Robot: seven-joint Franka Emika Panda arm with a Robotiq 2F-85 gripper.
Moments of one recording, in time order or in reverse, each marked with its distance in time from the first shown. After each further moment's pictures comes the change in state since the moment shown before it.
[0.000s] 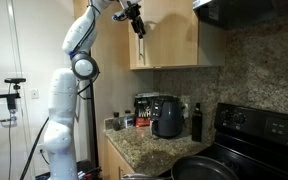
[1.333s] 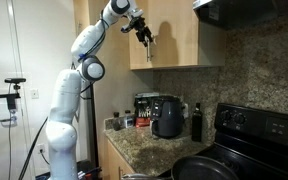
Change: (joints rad) arm 0.227 0.078 0.039 -0.040 -0.355 0.109 0.282
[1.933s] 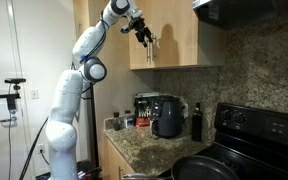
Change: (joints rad) arm 0.001 0.034 0.001 0.055 -0.006 -0.029 0.023
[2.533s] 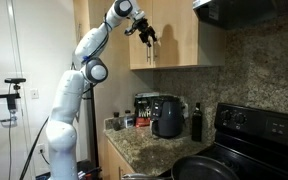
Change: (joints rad) arm -0.022 0.018 -0.005 -0.005 -0.009 0.097 0.073
